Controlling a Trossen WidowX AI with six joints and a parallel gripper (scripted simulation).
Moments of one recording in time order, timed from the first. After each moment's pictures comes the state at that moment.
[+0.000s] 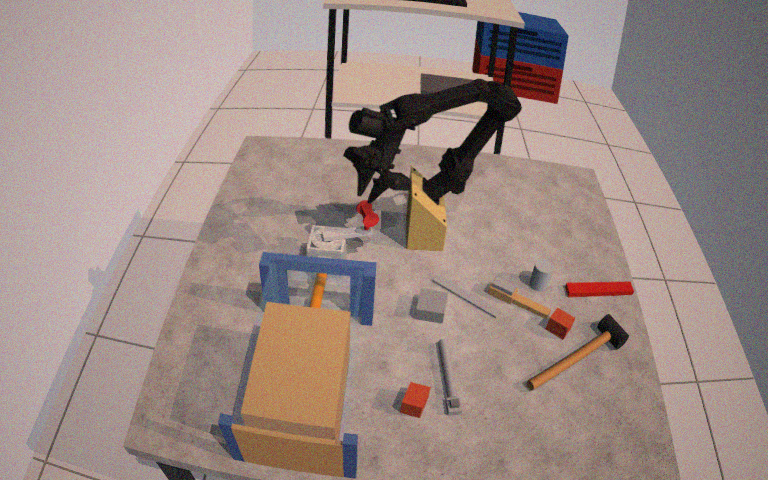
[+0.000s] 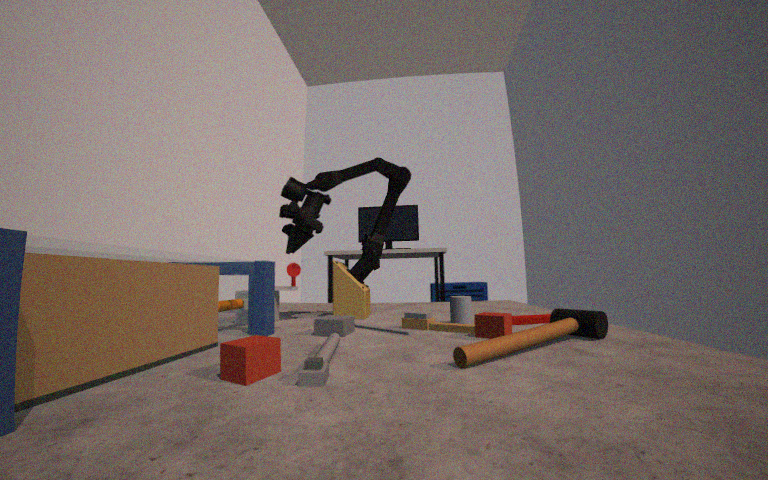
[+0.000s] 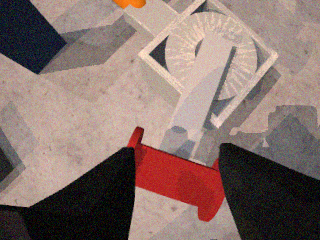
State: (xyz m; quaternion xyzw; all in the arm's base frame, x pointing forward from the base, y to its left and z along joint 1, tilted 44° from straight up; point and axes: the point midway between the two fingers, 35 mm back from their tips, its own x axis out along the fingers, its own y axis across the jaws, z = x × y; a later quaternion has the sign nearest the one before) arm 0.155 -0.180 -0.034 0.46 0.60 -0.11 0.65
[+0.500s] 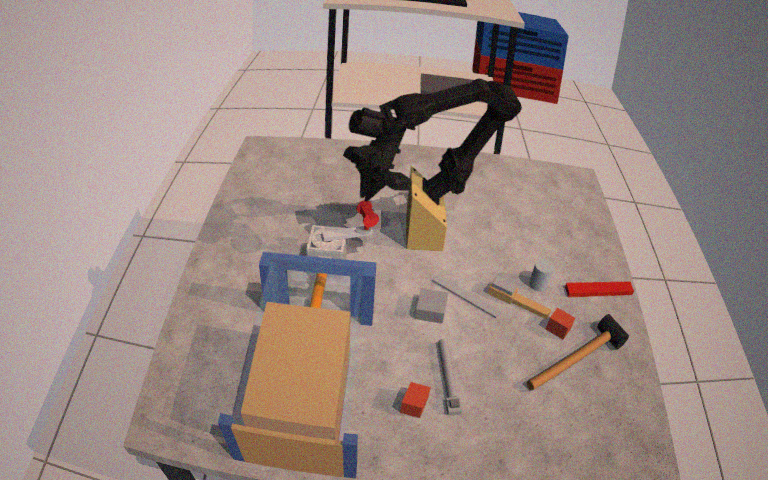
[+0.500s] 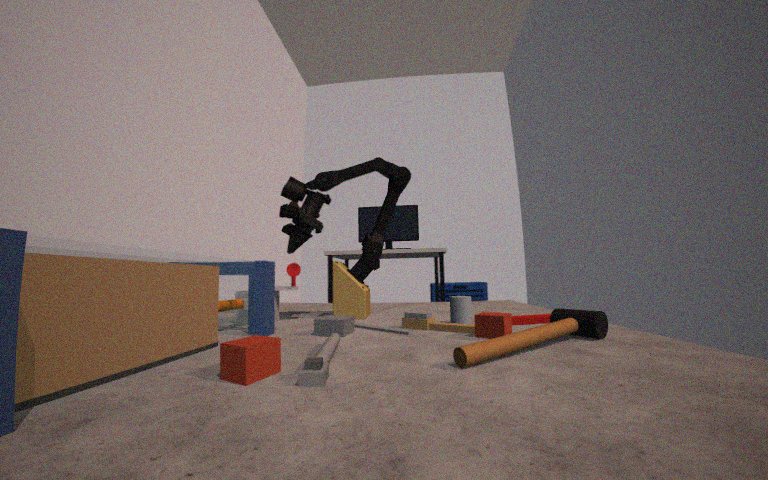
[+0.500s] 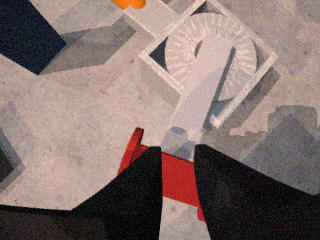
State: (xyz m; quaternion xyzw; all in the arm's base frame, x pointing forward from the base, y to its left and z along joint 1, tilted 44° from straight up) arm 0.155 -0.181 -0.034 0.46 0.60 -0.11 0.65
